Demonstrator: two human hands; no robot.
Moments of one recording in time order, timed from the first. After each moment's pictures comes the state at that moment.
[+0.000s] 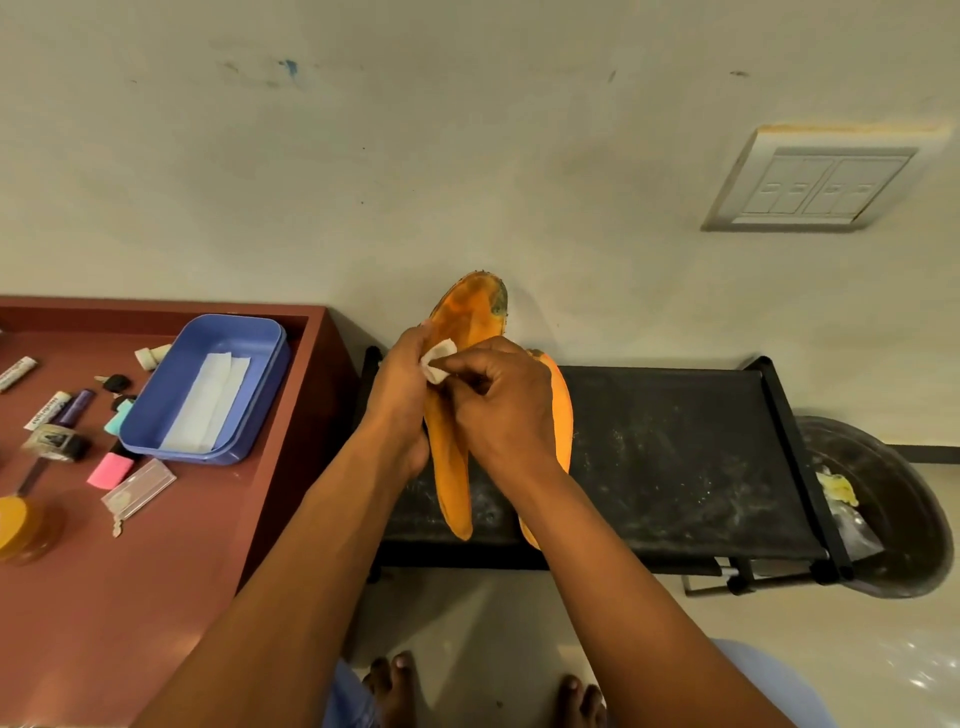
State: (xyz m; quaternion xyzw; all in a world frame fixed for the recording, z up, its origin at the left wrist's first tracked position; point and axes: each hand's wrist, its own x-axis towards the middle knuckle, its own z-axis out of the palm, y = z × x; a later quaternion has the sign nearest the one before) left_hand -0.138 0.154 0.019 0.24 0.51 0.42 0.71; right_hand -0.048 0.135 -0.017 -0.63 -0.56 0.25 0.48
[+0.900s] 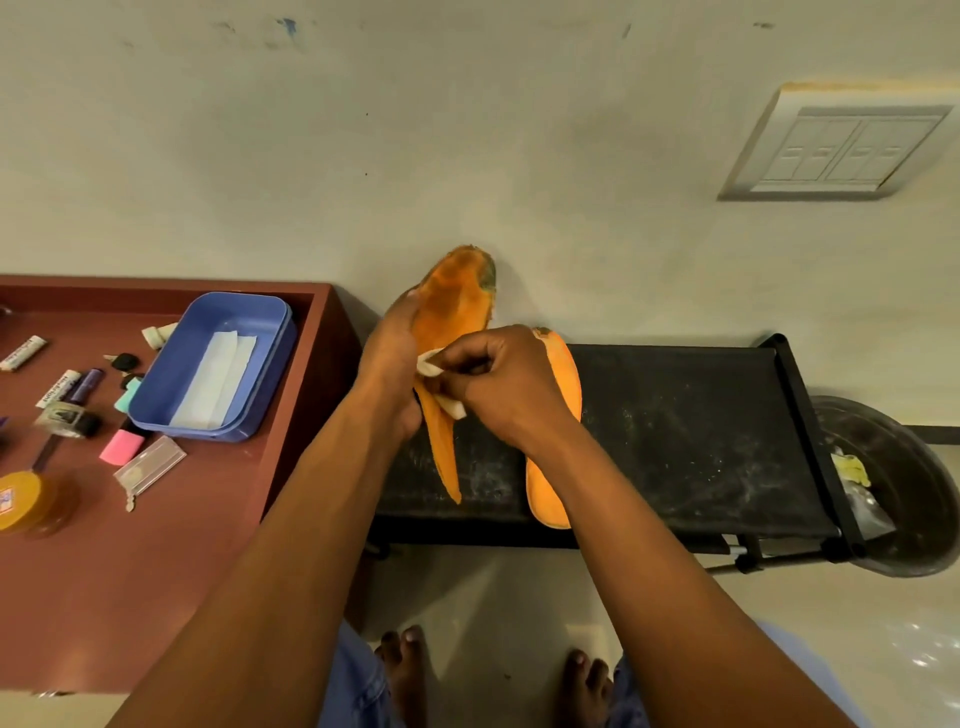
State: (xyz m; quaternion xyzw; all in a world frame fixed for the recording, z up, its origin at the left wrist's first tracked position) left_hand -0.147 0.165 0.021 0.27 0.55 0.43 0.67; right_hand -0.037 0.142 -0.016 -0.60 -0.54 0.43 0.41
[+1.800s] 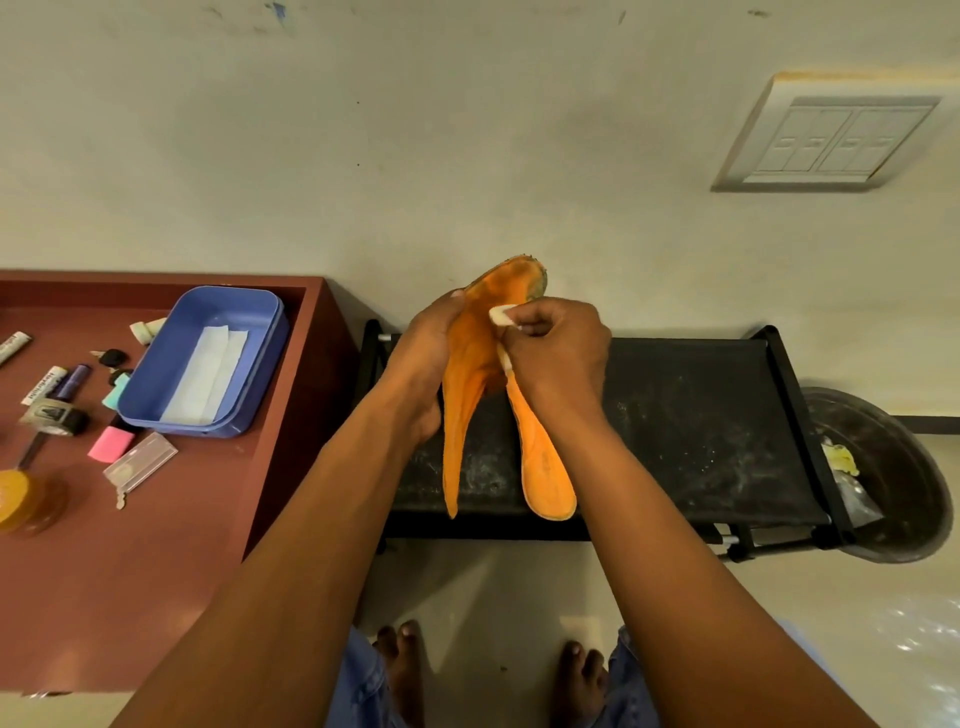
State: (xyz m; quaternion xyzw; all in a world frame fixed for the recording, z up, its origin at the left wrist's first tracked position) left_hand -0.129 0.156 0.016 0.34 0.53 0.37 0.69; right_hand -0.012 0.144 -0.009 -0.73 -0.42 0.26 0.47
